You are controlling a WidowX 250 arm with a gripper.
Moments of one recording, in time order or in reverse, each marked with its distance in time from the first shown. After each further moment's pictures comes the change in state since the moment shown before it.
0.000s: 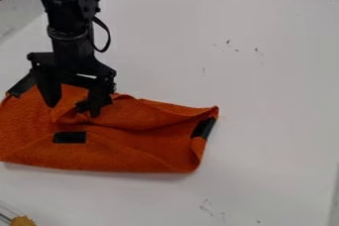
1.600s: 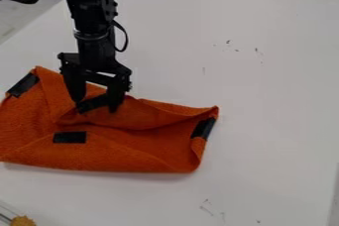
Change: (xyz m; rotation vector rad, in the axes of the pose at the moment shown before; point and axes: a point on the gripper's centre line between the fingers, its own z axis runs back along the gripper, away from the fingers) arm 0.040 -0.012 -0.034 -0.067 0.051 -0.129
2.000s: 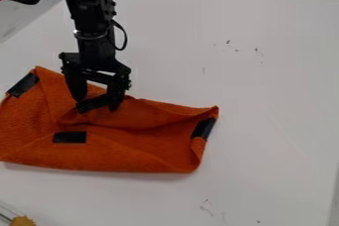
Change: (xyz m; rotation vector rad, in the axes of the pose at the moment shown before) arm 0.005 0.004 -0.003 -0.013 0.000 -0.006
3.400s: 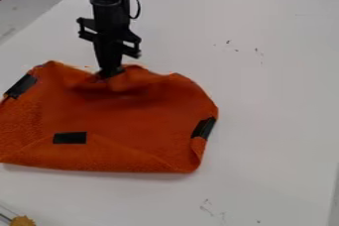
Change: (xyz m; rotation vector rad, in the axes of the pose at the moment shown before) arm 0.060 0.002 0.025 0.037 -0.065 -0.183
